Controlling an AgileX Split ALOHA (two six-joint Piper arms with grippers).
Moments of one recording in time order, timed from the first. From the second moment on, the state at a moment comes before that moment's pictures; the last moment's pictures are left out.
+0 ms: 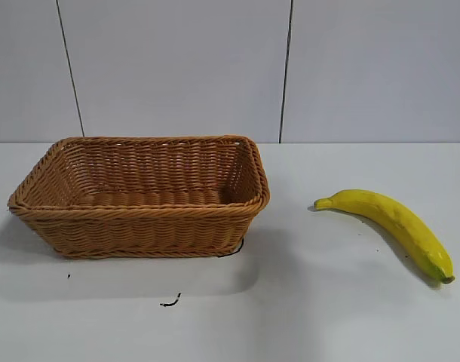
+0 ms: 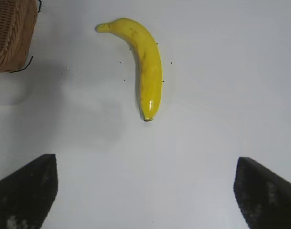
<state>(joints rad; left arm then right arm) -0.04 -0.01 -0.50 -0.02 1.07 0.03 -0.02 1.44 -1.23 0.08 1.03 -0.15</state>
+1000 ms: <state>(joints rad) -0.04 -0.01 -0.50 -0.02 1.07 0.03 0.06 1.95 -1.38 0.11 0.93 -0.27</state>
